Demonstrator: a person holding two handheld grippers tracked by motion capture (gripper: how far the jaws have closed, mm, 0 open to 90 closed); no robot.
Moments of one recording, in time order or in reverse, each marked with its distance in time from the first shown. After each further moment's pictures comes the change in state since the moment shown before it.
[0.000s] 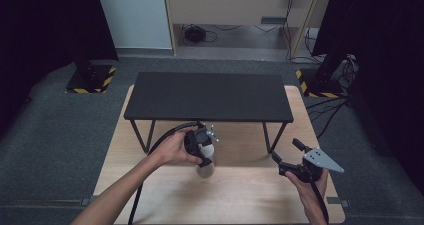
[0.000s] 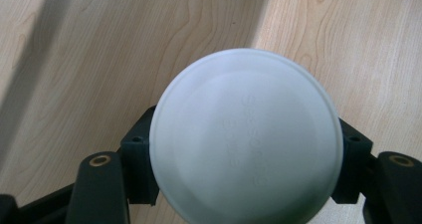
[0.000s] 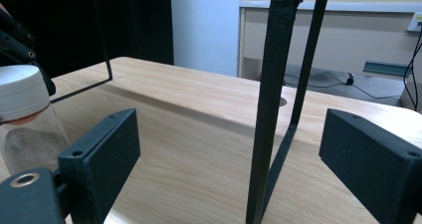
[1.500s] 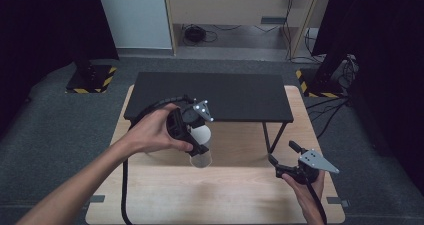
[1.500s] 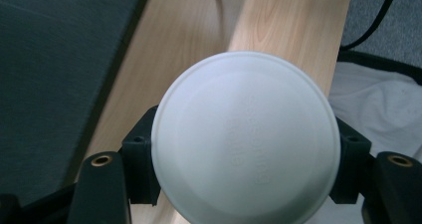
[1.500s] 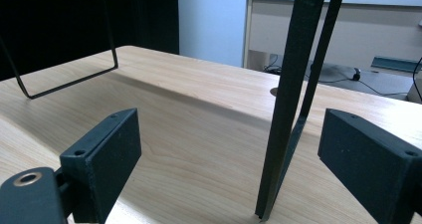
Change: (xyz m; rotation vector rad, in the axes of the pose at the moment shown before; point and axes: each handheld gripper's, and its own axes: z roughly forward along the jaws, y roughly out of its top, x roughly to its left) left arm -0.033 0.029 -0.164 -0.085 0.011 0.013; right arm 0.004 -0.001 0.004 0.034 0.021 -0.020
